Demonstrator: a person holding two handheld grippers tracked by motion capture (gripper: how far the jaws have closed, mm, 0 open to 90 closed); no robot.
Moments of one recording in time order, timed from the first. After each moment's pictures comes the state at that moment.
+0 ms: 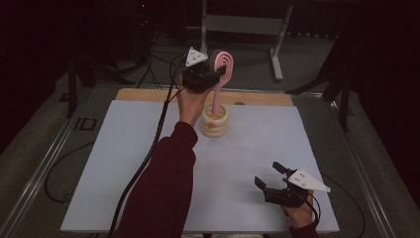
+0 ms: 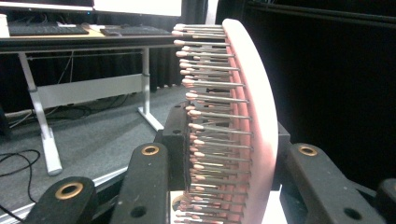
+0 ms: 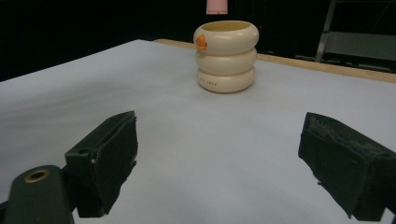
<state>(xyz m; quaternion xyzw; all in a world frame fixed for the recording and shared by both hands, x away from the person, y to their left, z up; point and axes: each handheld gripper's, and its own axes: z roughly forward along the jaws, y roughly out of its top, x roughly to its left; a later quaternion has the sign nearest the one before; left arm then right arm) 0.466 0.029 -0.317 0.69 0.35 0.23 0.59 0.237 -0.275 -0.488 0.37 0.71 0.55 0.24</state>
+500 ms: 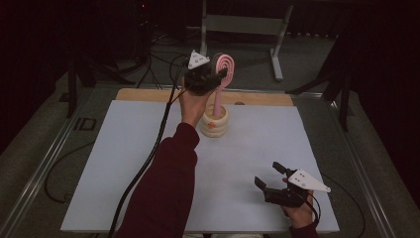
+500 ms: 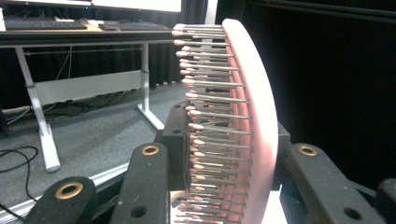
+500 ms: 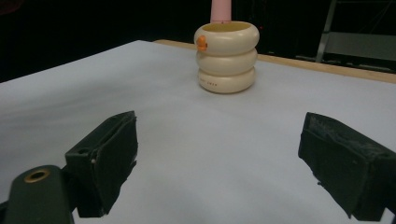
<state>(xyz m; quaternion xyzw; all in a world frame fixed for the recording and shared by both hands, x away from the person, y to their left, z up) 0.470 0.025 -0.329 0.69 0.36 0.22 0.59 0.237 -0.275 -0.487 0.37 0.71 0.55 0.24</state>
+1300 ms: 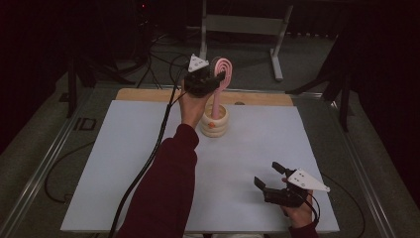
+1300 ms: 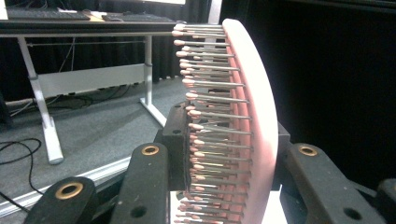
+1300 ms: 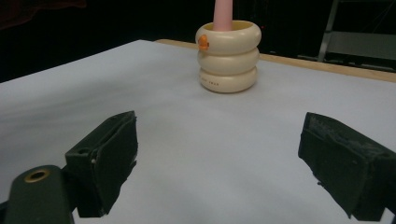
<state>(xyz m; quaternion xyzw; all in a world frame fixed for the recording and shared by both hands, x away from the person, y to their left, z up) 0.478 0.027 -0.344 0.70 0.36 0.22 0.58 0.238 -0.274 -0.488 0.37 0.71 0.55 0.23</state>
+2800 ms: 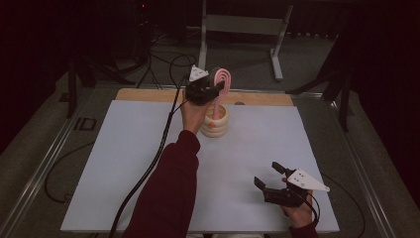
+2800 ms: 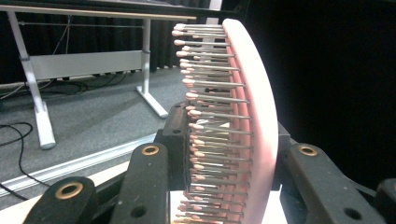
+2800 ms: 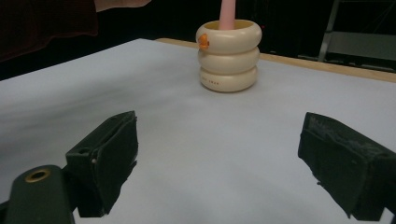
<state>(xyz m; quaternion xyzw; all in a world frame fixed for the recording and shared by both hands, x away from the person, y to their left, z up) 0.483 0.025 -0.383 0.69 0.38 0.20 0.58 0.238 -0.274 -0.489 0.37 0.71 0.55 0.23</state>
